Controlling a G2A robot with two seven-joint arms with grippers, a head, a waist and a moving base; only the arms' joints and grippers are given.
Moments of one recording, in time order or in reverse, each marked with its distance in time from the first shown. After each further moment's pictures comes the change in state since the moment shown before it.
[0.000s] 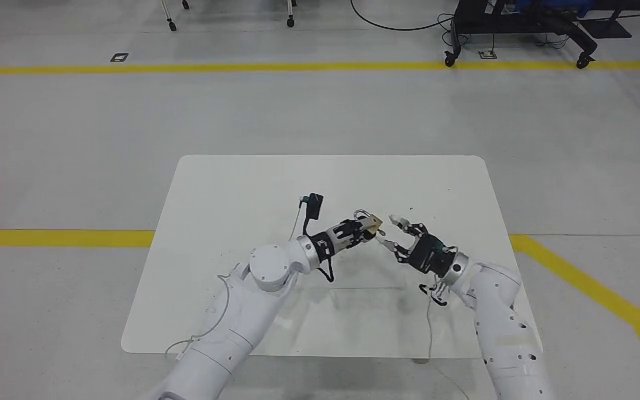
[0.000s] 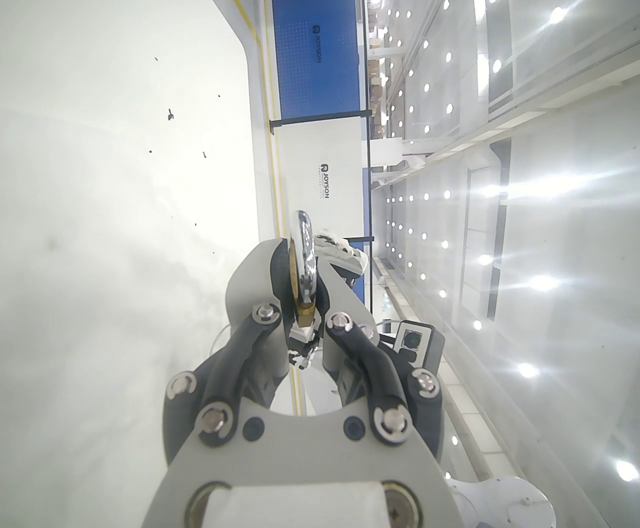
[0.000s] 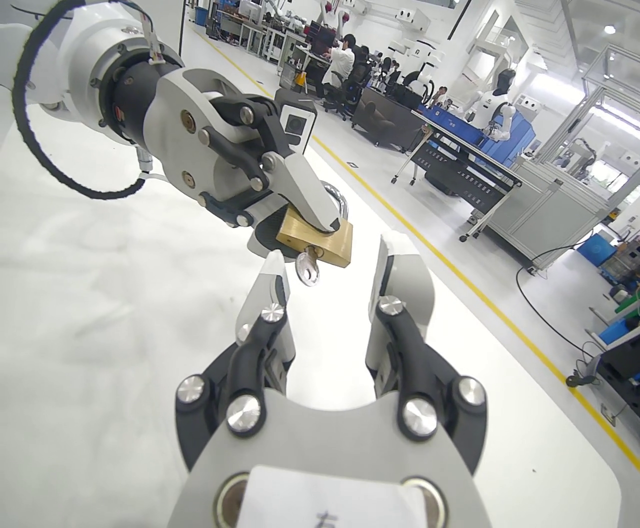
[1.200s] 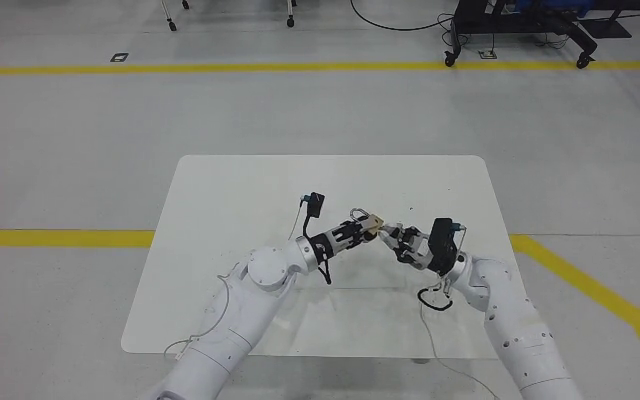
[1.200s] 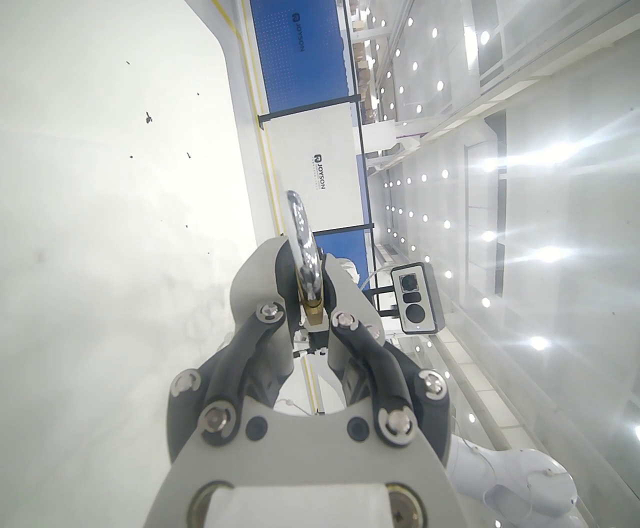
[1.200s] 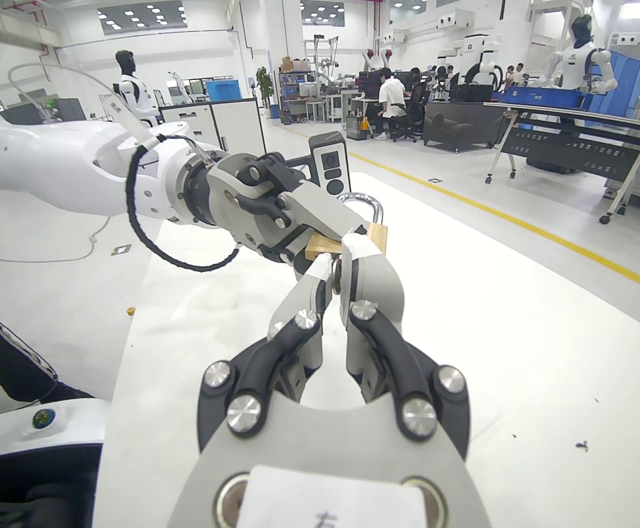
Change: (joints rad) left arm -0.002 0.007 0.002 0.017 0.020 -0.101 -0.032; right arm 0.130 0.205 -0.323 0.167 0.749 -0.190 0.184
